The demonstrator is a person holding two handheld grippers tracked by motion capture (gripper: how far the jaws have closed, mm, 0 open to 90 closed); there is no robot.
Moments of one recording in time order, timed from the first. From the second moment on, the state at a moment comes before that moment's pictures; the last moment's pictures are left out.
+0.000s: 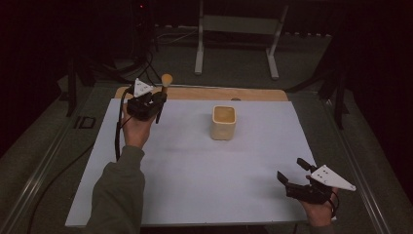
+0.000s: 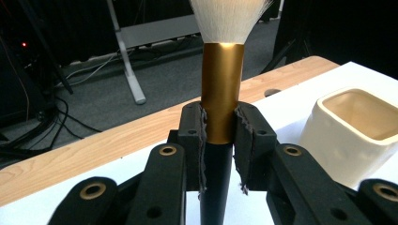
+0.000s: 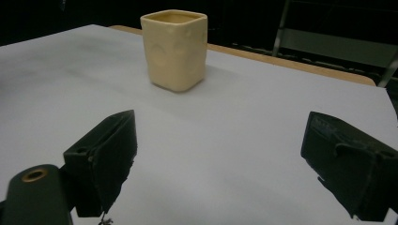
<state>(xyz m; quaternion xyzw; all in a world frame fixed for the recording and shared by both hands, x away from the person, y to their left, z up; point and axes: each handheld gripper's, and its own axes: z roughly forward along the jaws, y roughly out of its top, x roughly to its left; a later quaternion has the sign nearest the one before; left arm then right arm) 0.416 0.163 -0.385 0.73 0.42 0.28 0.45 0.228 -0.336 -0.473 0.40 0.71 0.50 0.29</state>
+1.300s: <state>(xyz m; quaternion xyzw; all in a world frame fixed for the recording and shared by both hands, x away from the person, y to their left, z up) 0.418 0.133 -0.373 0.73 0.40 0.28 0.48 0.228 -0.336 -0.473 0.40 0.71 0.50 0.28</state>
